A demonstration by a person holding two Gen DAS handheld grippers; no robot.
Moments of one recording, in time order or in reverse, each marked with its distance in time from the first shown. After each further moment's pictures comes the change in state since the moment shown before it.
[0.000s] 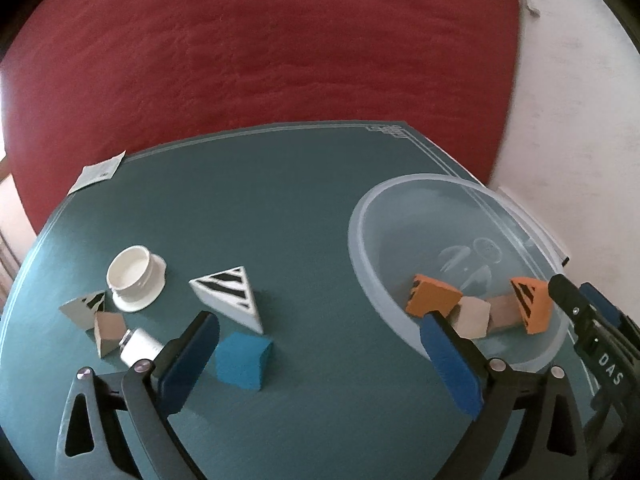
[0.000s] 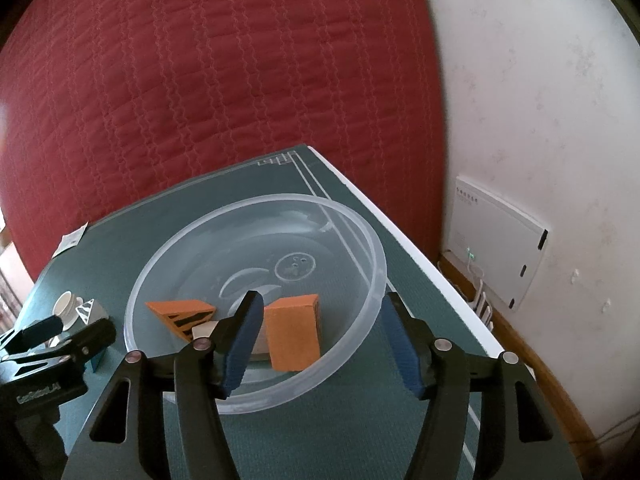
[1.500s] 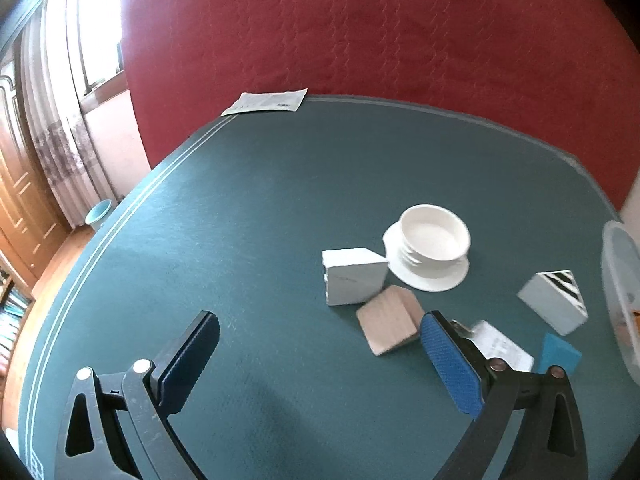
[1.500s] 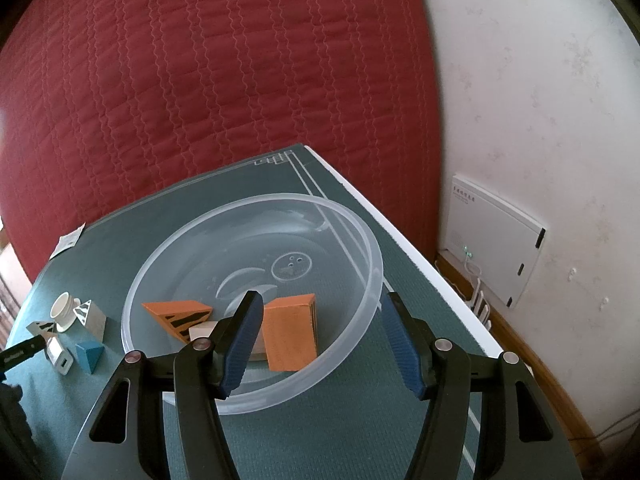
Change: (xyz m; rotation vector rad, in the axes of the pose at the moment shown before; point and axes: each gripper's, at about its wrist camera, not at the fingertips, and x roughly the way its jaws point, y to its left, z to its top) left arm 0.004 0.181 -0.026 -0.274 0.070 0.342; right arm -0.002 0.003 0.001 0.004 0.001 -0.003
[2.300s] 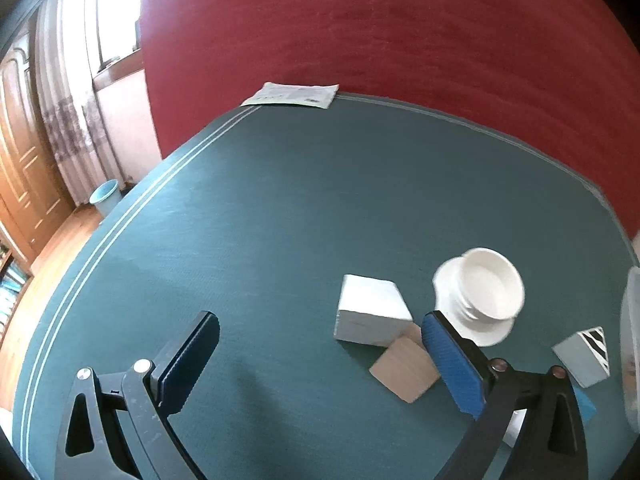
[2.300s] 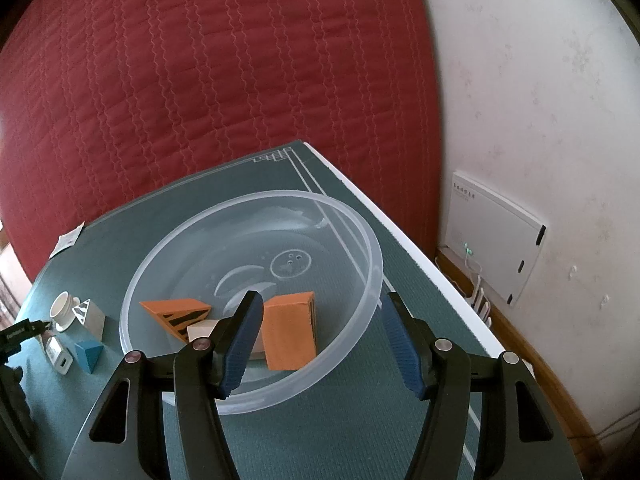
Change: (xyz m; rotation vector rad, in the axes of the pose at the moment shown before) left arm 0.021 0.027 0.019 -0.098 0.025 0.022; right arm -0.001 -0.001 -0.002 0.005 0.005 -0.002
